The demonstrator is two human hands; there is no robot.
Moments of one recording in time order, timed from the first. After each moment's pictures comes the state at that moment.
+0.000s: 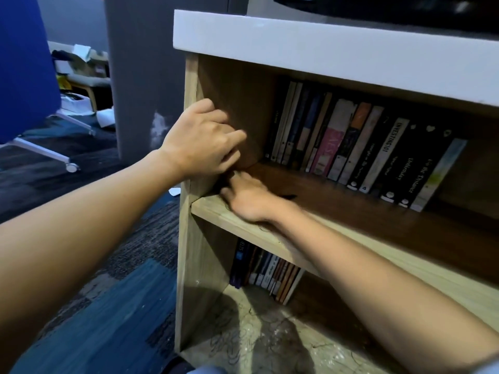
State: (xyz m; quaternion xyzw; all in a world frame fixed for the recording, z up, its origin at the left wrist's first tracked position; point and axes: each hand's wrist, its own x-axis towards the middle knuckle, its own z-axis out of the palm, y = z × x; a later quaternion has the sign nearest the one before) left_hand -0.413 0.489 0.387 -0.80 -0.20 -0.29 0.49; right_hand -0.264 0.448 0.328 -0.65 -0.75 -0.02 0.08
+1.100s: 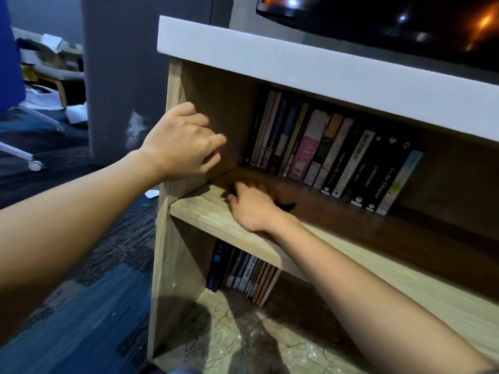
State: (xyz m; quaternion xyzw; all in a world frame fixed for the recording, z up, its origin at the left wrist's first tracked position) left_hand -0.412 0.485 0.386 -0.82 -0.20 -0.29 0.46; right_hand -0.232 0.426 0.325 -0.73 -0.68 -0.03 0.08
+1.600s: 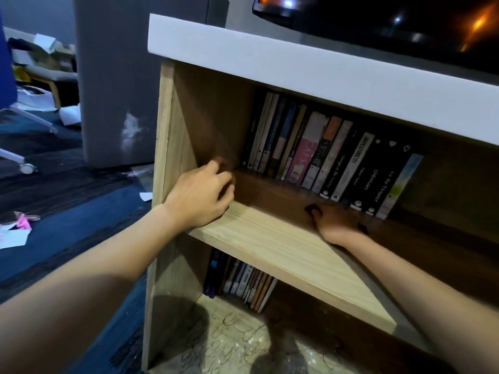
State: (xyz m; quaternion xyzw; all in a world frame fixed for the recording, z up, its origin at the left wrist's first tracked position) left_hand -0.367 0.475 0.319 -0.88 -0.32 -0.34 0.05; right_hand -0.079 0.383 0.323 -0.82 -0.56 -0.03 0.11
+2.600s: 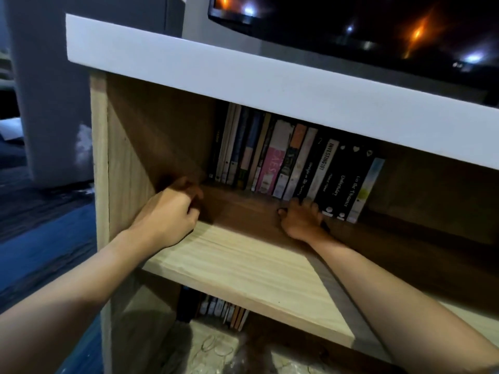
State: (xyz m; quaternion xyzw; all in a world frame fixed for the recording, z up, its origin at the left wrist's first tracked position) left_hand -0.338 0.505 0.316 -0.86 -0.35 -0.36 -0.09; right_hand -0.079 0.415 0.333 -0.90 -0.42 -0.07 0.08
